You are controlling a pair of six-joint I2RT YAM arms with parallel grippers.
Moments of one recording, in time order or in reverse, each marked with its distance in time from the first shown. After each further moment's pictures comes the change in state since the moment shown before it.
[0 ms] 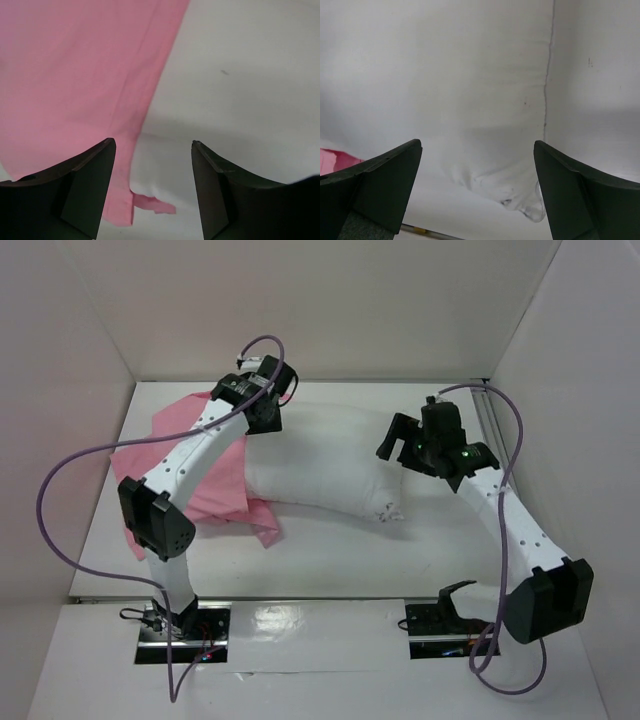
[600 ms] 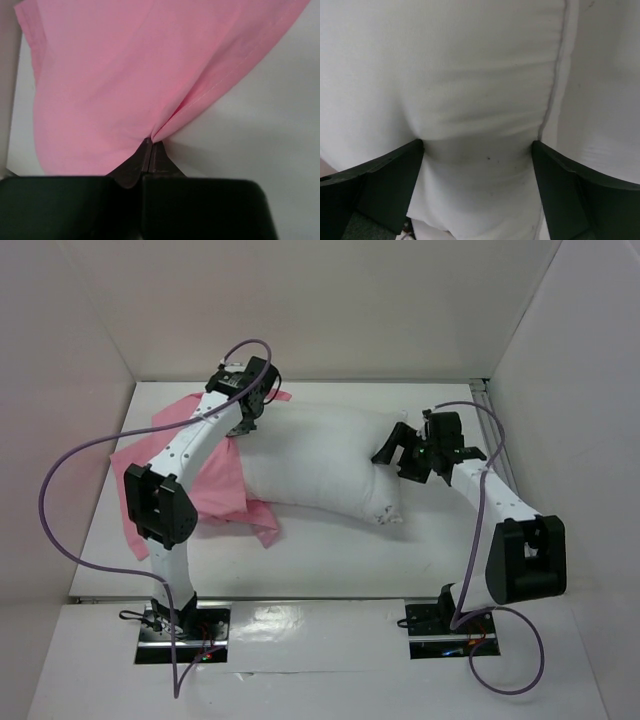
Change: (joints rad) left arm 0.135 0.124 -0.023 -0.064 -0.104 0.011; right arm -0.200 0.208 -0.153 0.262 -0.373 0.002
